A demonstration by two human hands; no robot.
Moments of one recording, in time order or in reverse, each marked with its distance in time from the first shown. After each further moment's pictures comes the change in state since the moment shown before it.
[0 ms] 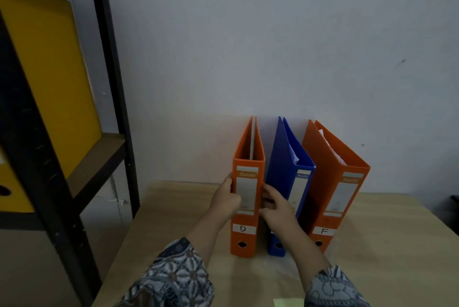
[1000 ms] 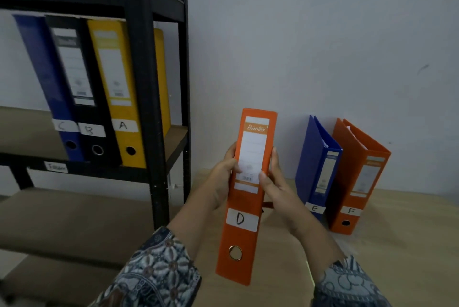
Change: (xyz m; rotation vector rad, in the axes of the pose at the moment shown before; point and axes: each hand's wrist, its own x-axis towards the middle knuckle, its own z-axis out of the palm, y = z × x) left_hand -0.178 0.037 -0.123 -0.493 -0.103 0.136; right_hand -0.157 -0.084 0.081 0.116 -0.228 -0.245
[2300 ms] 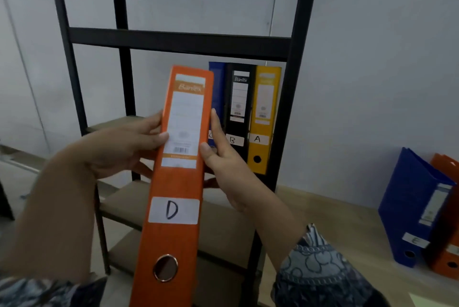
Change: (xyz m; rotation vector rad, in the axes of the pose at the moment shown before) left_hand -0.328 0.230 -0.294 0.570 0.085 0.066; right_hand -0.085 -0.199 0.338 0.153 -0.507 -0.351
